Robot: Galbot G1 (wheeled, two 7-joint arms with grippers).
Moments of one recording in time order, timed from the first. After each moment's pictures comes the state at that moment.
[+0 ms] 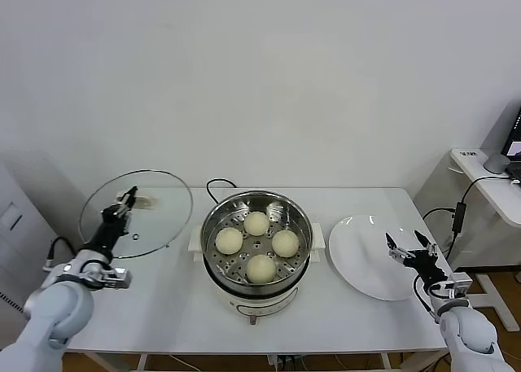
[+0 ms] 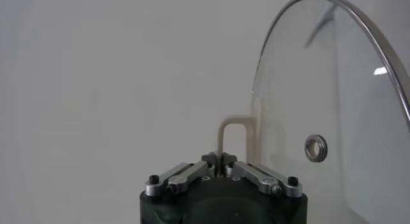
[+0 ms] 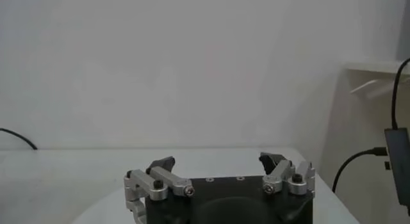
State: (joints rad) left arm 1.18 -0.92 -0.49 -1.89 1.03 0.08 0.03; right arm -1.14 1.14 0.75 1.37 0.41 0.06 -0.34
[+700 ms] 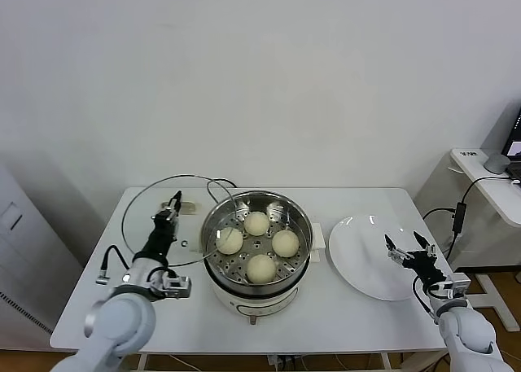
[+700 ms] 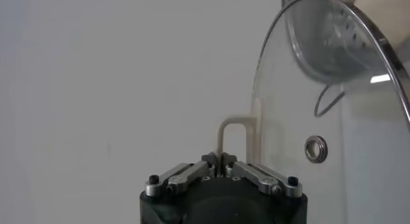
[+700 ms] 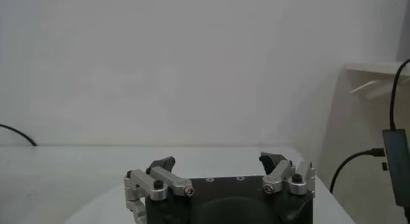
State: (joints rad) left arm 1.12 -1.00 -0.18 -2.06 1.21 0.42 0.18; right arm -1.13 1.14 0.74 1.35 0.40 0.06 -0.35
